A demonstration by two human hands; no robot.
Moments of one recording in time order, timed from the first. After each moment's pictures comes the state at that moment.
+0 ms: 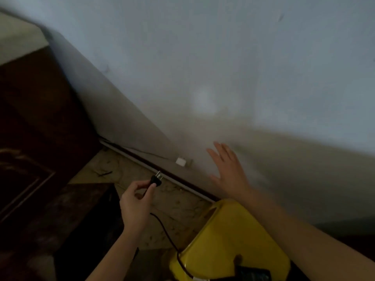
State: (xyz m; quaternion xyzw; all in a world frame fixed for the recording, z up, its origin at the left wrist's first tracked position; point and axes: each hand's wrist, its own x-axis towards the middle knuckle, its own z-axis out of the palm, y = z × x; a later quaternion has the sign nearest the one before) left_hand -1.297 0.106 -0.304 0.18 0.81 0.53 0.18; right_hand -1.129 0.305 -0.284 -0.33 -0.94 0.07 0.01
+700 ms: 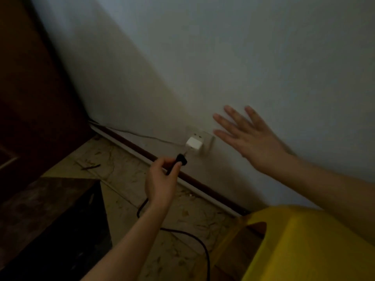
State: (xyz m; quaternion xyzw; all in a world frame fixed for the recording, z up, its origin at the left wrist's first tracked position) left_hand -1.326 0.221 -0.559 0.22 0.81 0.53 0.14; right_hand -1.172 0.392 -0.459 -0.15 -0.92 -0.36 -0.05
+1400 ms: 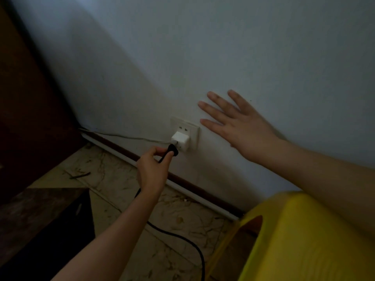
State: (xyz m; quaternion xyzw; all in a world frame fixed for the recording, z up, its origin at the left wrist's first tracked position) left_hand -1.334 0.258 -0.595 0.28 0.79 0.53 0.07; right_hand -1.164 0.392 -0.472 -0.16 -0.91 -0.37 -0.03
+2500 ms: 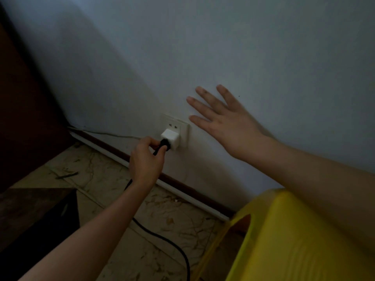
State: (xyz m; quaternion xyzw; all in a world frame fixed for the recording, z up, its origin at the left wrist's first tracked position) left_hand -1.336 0.278 -0.594 0.33 0.81 0.48 -0.01; right_hand -1.168 0.390 -0.475 -0.16 -0.91 -0.39 -0.02
